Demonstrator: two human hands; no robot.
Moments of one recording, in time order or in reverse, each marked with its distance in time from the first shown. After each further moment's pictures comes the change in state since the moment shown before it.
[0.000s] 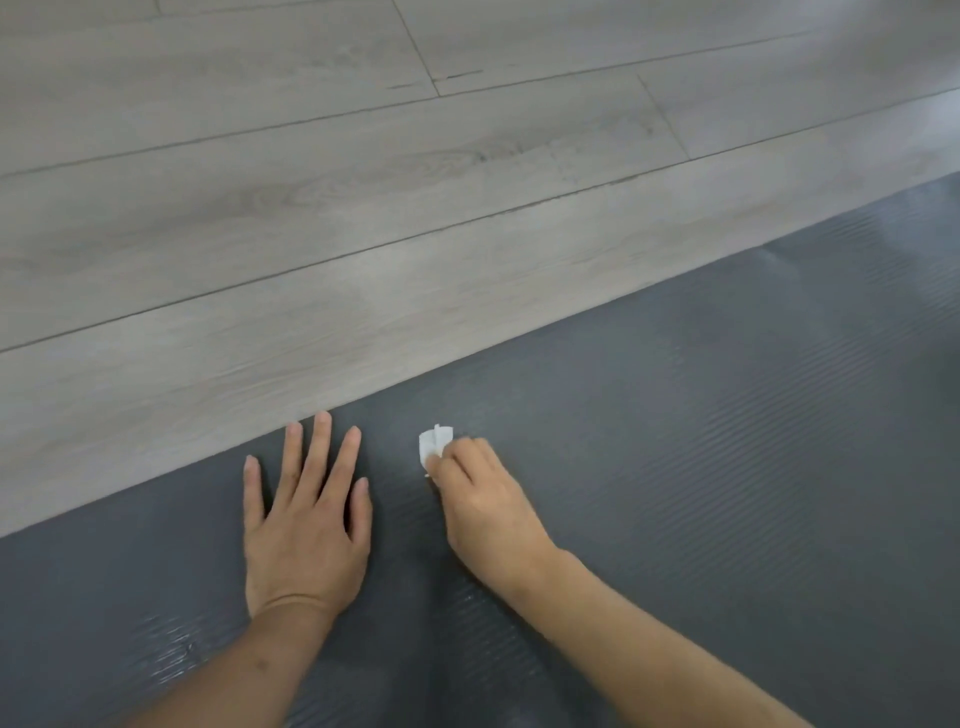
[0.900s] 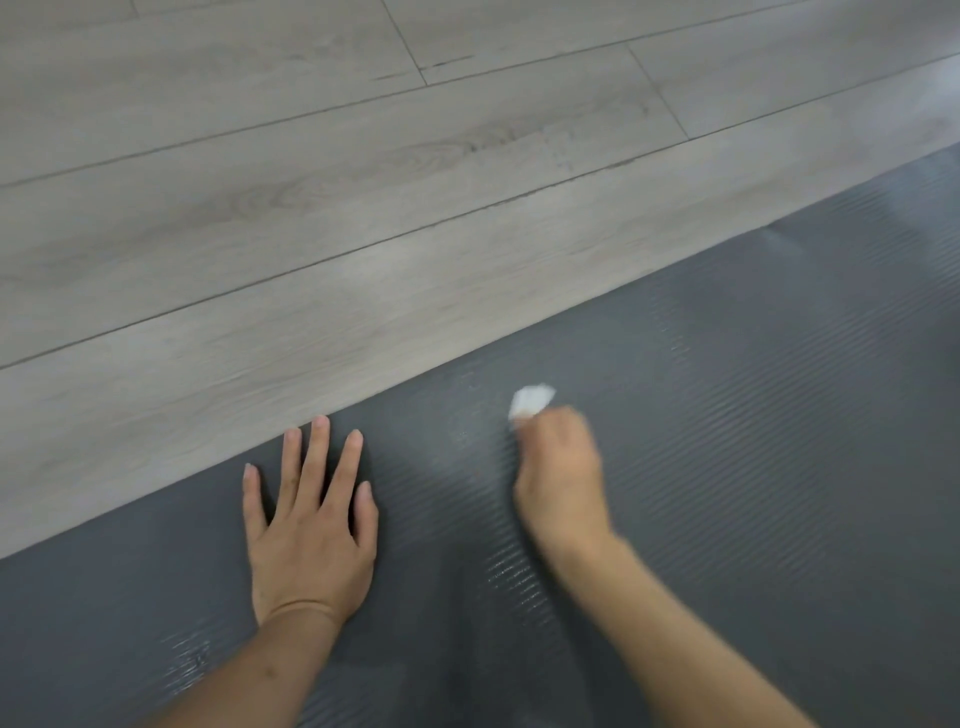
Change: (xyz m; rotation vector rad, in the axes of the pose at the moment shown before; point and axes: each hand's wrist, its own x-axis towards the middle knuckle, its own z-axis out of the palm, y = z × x) left_hand 0.001 -0.001 0.003 0.009 0.006 0.011; right_hand -0.007 0.045 -0.010 -0.101 0.172 0.408
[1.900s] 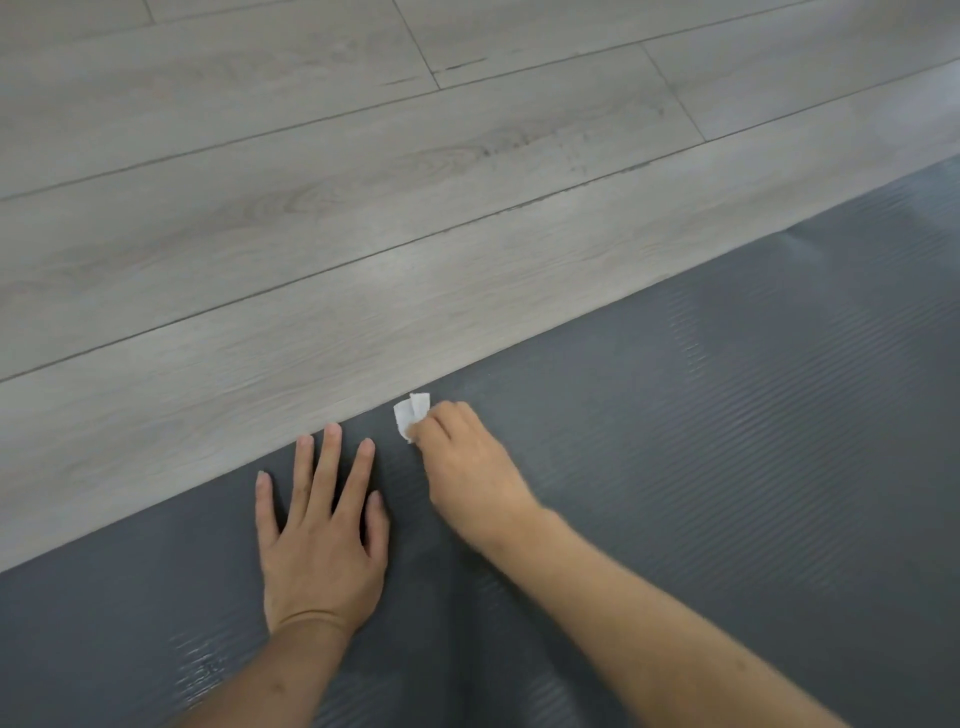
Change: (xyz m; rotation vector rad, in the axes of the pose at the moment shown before) left_hand 0.000 0.001 -0.001 -0.012 -0.002 0.007; right_hand 0.023 -0.065 0.034 0.097 -0.284 -0.417
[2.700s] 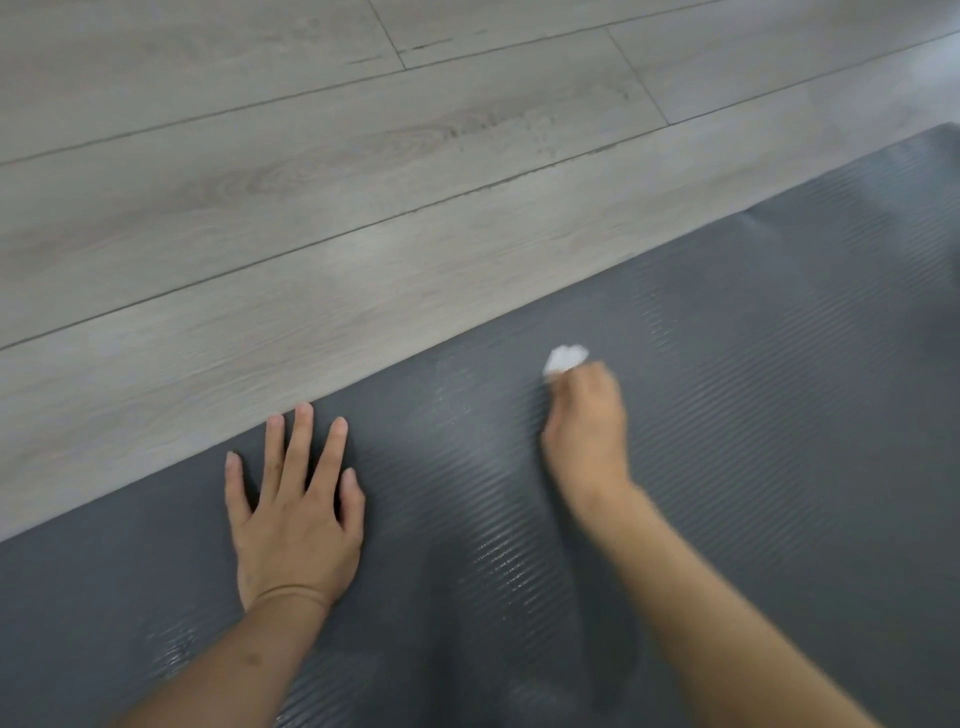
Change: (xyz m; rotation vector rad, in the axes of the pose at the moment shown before) left_hand 0.001 0.001 -0.001 0.021 -0.007 -0.006; right_hand -0.048 0.095 -0.050 -0.181 0.329 0.538
